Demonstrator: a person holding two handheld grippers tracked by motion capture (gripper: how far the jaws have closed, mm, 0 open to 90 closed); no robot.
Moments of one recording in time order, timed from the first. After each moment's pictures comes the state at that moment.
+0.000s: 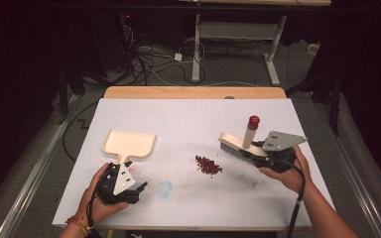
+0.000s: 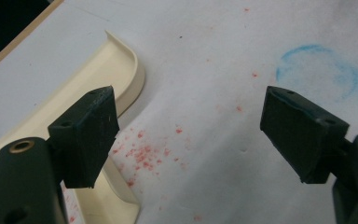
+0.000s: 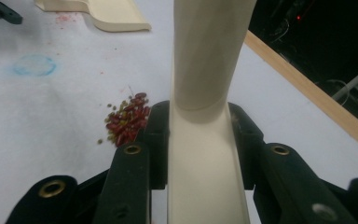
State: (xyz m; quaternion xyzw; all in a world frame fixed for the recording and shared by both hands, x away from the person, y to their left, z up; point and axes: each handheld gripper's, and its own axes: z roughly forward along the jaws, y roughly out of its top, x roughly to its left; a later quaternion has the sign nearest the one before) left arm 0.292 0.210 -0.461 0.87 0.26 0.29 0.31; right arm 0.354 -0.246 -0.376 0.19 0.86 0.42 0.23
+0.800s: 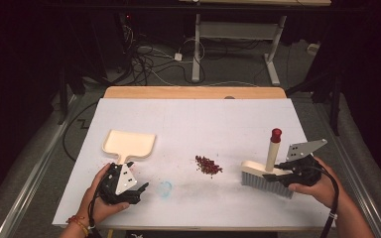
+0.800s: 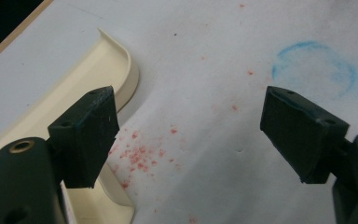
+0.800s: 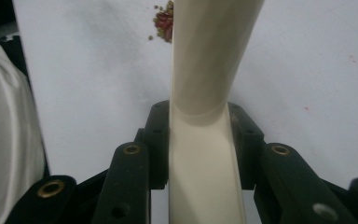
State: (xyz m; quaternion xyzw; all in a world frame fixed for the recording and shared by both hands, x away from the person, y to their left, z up) left arm 0.293 0.206 -0.463 0.87 0.26 0.28 0.30; right arm 0.348 -0.302 -0.397 0.22 0.91 0.35 0.07
